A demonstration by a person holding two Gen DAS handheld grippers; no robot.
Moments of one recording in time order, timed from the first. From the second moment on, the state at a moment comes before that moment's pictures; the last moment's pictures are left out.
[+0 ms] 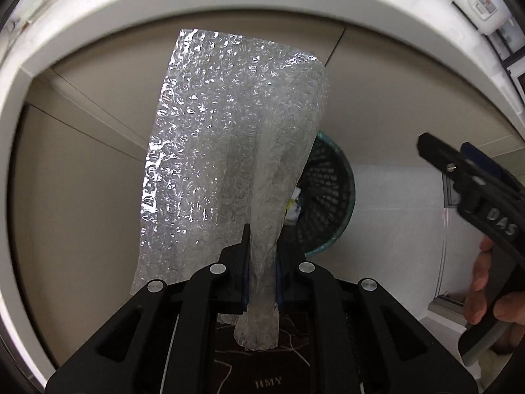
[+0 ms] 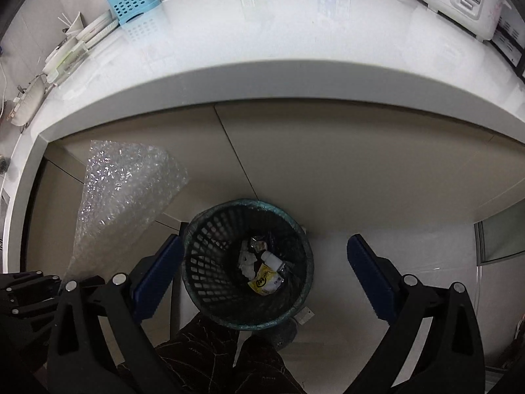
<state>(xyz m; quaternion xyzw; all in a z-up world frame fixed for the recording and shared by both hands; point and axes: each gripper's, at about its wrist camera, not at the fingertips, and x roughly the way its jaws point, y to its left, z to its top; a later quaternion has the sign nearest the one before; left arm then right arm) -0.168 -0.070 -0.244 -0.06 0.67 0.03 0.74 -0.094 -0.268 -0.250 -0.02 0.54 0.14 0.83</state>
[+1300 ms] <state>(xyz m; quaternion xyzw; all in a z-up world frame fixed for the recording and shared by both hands) -0.141 -0.093 -0.363 0.01 0.75 0.01 0.66 -0.084 -0.289 -0.302 -0.02 0.60 0.09 0.79</state>
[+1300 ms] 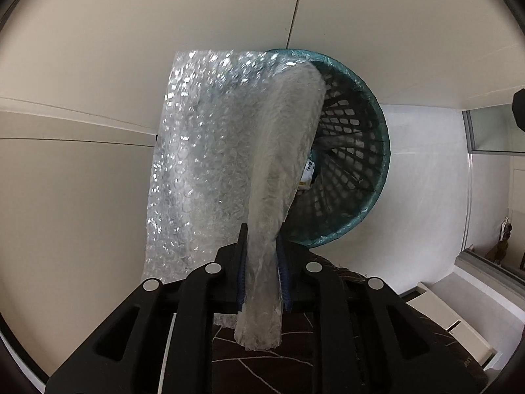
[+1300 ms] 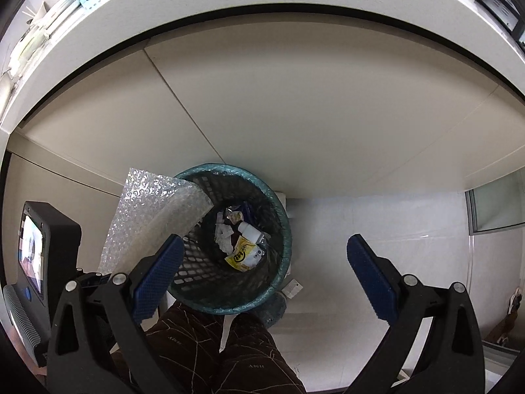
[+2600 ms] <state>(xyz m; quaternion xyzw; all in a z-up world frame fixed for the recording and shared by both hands) -0.127 -0.091 -0.227 -0.02 0.61 -0.01 0.79 -0.076 -0.312 -0.226 -0.02 0.54 0.10 0.83</state>
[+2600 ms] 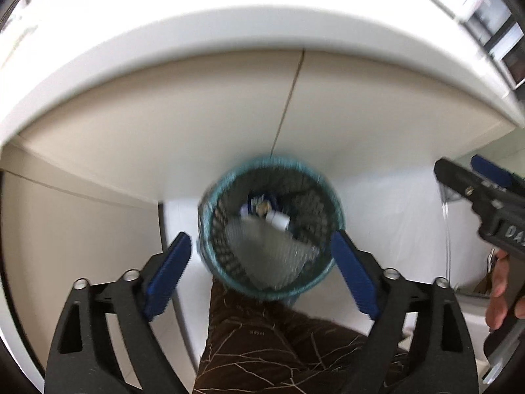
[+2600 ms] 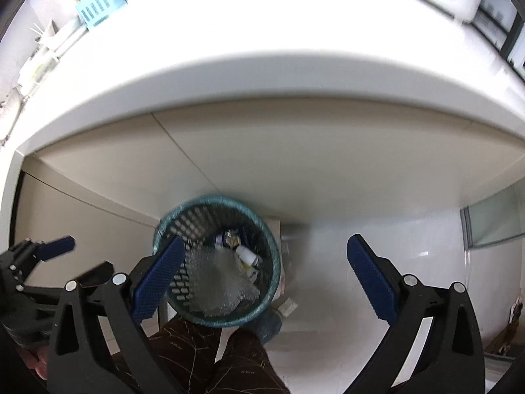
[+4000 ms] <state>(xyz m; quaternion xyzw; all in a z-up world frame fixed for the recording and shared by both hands) 0.148 -0.078 -0.065 -0.02 0.45 -0.04 0.89 0.175 -0.313 -0.051 0.00 0.37 0.07 0.92</state>
